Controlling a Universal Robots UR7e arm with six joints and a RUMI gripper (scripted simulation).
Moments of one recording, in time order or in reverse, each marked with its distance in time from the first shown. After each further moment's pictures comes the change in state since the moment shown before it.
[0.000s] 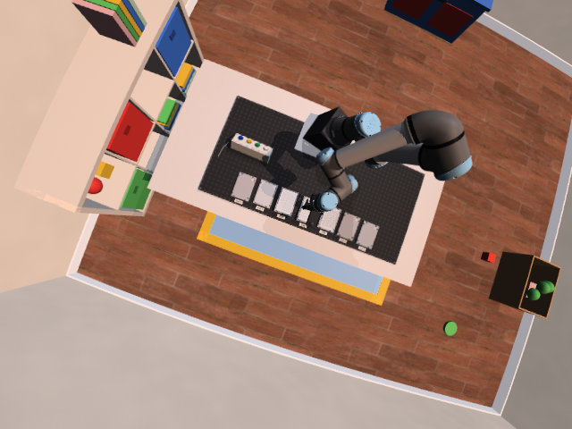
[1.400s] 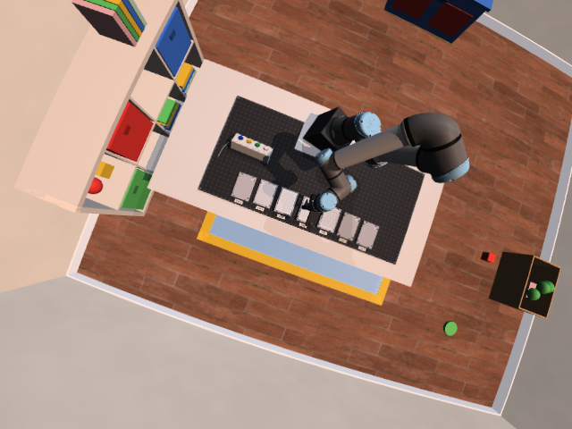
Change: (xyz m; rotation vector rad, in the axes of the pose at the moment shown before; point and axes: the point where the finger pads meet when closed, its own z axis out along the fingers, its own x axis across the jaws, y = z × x) arm 0.000 0.000 0.012 -0.001 0.000 0.006
